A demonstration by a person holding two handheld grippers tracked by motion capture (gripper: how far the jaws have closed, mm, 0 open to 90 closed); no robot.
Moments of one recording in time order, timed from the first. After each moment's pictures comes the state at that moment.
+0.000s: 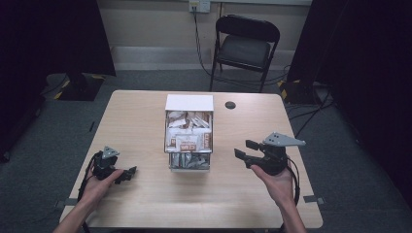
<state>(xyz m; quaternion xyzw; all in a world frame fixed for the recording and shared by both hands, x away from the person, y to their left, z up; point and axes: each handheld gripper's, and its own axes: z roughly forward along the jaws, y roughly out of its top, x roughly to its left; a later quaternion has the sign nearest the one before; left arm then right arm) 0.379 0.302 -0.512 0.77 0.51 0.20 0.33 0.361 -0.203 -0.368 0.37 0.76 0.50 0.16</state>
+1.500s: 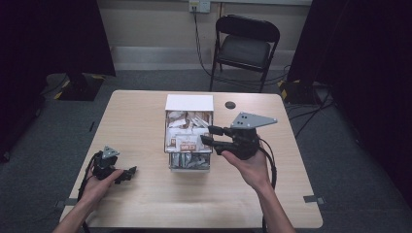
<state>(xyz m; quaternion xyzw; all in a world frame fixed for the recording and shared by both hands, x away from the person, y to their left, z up) 0.379 0.302 -0.512 0.77 0.51 0.20 0.33 0.371 -0.118 -0.306 0.25 0.79 0.55 0.12</state>
